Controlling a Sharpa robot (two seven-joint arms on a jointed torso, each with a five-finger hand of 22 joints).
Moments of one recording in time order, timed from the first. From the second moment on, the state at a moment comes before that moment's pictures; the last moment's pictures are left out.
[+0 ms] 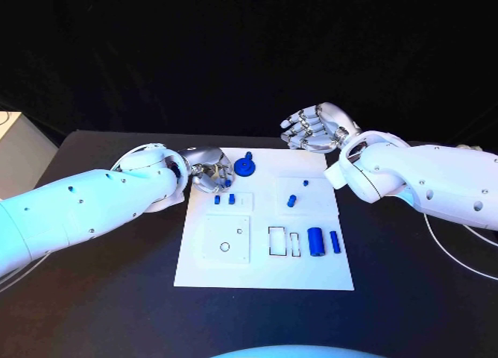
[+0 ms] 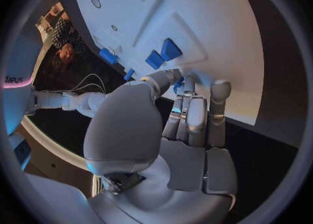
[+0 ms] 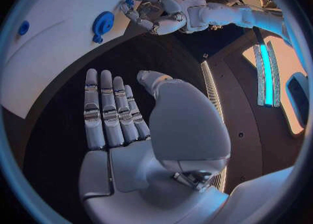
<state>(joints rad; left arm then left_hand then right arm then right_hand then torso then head) 1.30 -0.57 -0.09 1.20 -1.38 -0.07 0.05 1.37 -0.22 0.58 0.01 0.30 0.87 0.14 0.22 0.37 1.01 0.08 0.53 0.20 1.34 0.01 1.42 1.07 0.15 1.09 0.12 1.20 0.85 1.37 -0.83 -0.15 1.48 -0.69 -0.55 0.16 1.34 -0.22 0.49 0.19 0.30 0.84 0.21 0.24 0.33 1.04 0.15 0.20 0.09 1.11 0.11 0.11 0.54 0.17 1.08 0.21 0.07 0.21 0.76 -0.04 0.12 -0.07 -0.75</state>
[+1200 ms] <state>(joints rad) 1.30 -0.80 -0.03 1.29 -0.84 -0.17 0.17 1.35 -0.20 0.55 0.04 0.30 0.89 0.17 0.25 0.37 0.95 0.10 0.56 0.24 1.05 0.03 1.19 0.61 0.17 0.94 0.13 1.00 0.63 1.36 -0.89 -0.15 1.46 -1.06 -0.36 0.06 1.38 -0.22 0.53 0.01 0.23 0.99 0.14 0.21 0.30 1.25 0.07 0.12 0.08 1.47 -0.02 0.50 0.79 0.17 1.38 0.06 0.48 0.44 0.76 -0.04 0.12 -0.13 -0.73</state>
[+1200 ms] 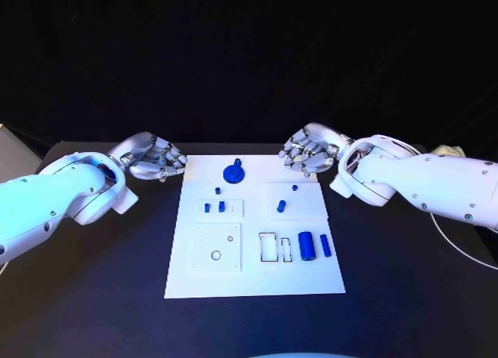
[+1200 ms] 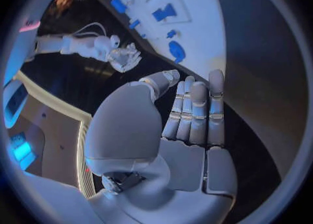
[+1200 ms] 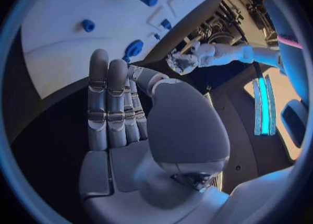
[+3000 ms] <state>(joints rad) 1.30 -0.97 -0.03 1.45 -0.24 -0.10 0.38 1.33 -0.20 0.45 0.12 0.25 0.84 0.19 0.26 0.37 0.91 0.12 0.53 0.20 1.02 0.05 1.09 0.55 0.17 0.98 0.14 0.84 0.51 1.28 -0.88 -0.16 1.49 -1.68 -0.33 -0.16 1.35 -0.22 0.63 0.02 0.19 1.08 0.11 0.25 0.37 1.30 0.05 0.09 0.13 1.46 -0.03 1.27 1.25 0.09 1.46 0.07 1.20 1.18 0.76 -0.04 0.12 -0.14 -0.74</state>
